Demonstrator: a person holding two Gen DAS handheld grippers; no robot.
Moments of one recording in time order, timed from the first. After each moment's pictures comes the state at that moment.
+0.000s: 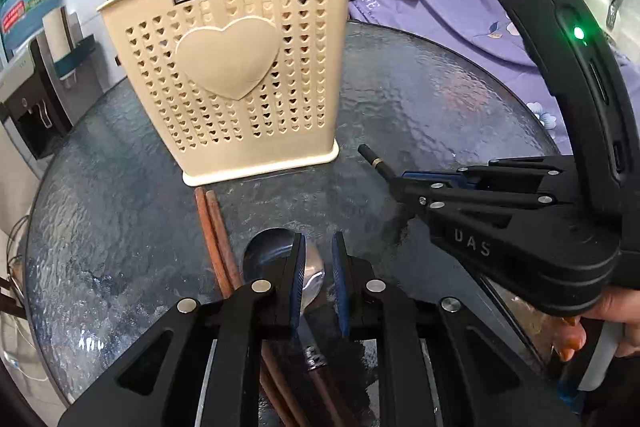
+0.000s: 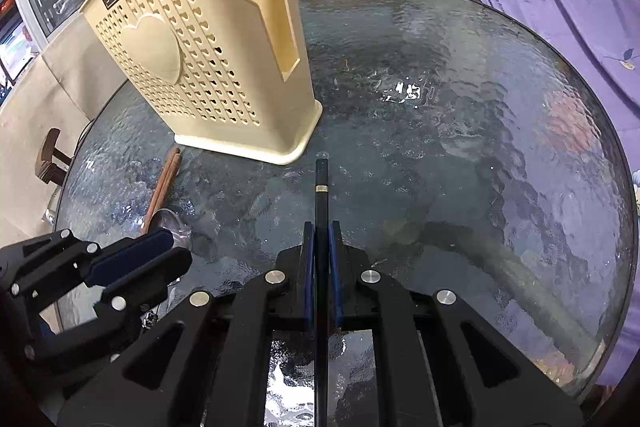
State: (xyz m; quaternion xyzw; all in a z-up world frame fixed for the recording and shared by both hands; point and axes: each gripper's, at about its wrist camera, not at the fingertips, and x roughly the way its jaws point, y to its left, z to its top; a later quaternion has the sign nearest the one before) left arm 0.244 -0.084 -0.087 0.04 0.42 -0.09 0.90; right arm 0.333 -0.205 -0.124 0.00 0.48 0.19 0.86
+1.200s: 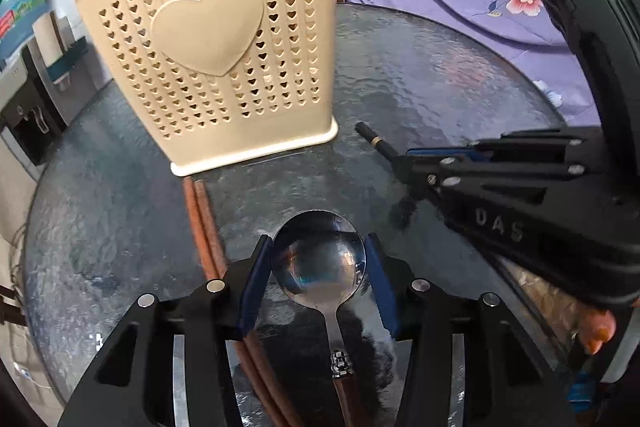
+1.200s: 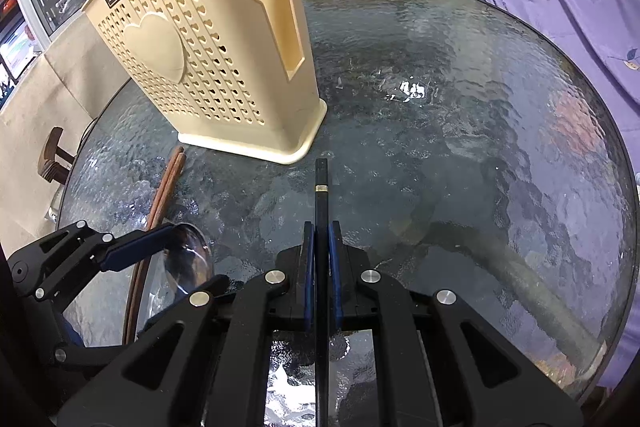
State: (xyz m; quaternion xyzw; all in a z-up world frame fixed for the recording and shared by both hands) left arm 0.251 -0.087 -0.106 0.06 0.44 -0.10 0.89; right arm 0.336 -0.204 -0.123 0.00 0.48 0.20 0.86
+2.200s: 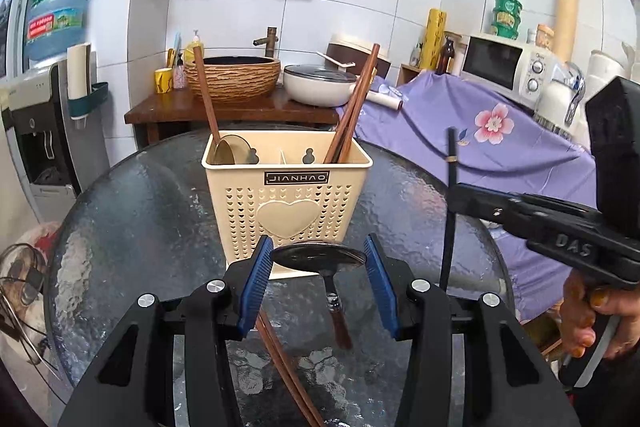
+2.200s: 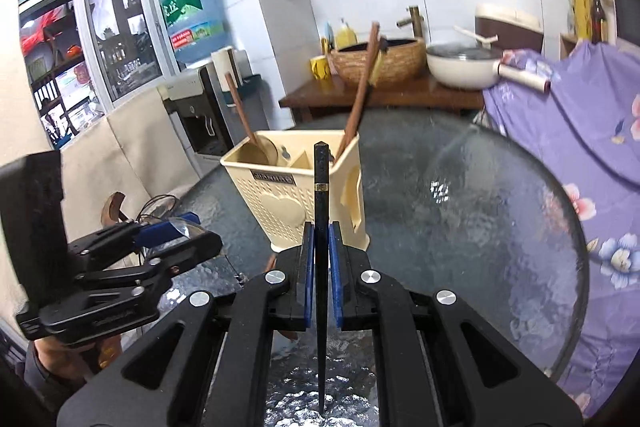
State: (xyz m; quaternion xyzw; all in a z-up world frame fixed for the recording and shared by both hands) left arm 0.211 -0.030 0.011 -0.04 0.28 -0.14 0.95; right arm 0.265 -0.236 0.028 0.04 0.29 0.26 0.92
